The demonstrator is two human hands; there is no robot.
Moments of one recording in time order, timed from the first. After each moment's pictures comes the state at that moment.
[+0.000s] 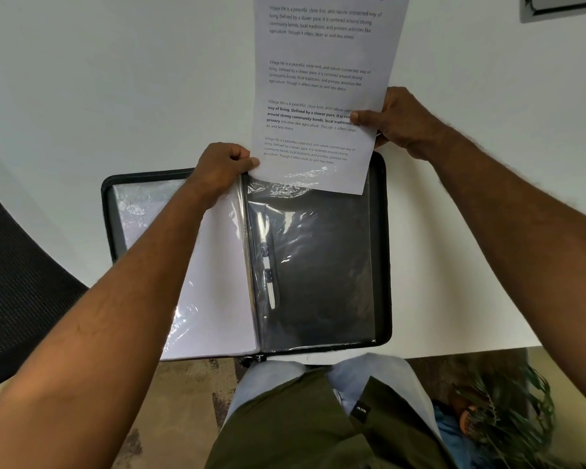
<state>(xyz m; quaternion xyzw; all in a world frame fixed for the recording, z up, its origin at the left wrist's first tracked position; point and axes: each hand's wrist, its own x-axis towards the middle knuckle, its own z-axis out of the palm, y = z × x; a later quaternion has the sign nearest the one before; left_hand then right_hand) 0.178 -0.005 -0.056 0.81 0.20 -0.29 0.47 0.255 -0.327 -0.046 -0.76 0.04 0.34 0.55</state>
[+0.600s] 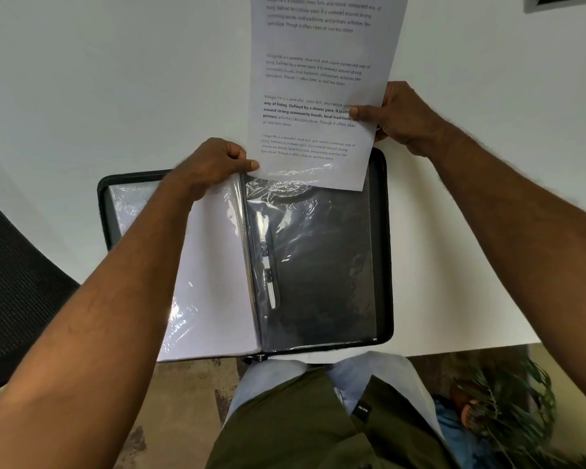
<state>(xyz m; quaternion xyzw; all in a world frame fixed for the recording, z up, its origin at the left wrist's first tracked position) 0.194 0.008 -0.056 0.80 0.14 -0.39 0.44 0.255 -0.327 -0.052 -0.76 0.04 0.33 0.56</state>
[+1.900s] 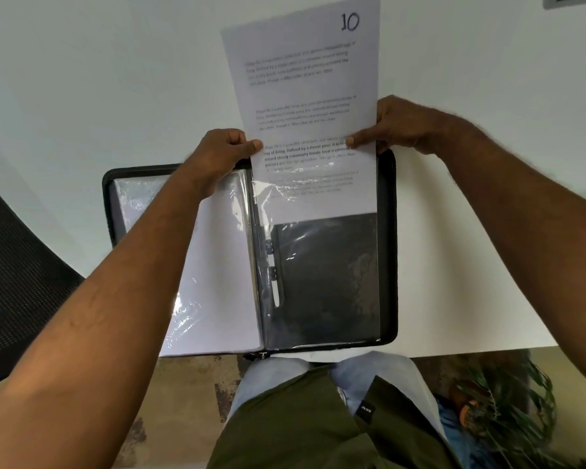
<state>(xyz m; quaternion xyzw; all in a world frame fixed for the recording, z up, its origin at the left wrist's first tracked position) 0.190 0.004 -0.050 0.72 0.25 -0.33 0.56 0.261 -0.322 -0.054 -0.74 -0.01 0.49 0.47</state>
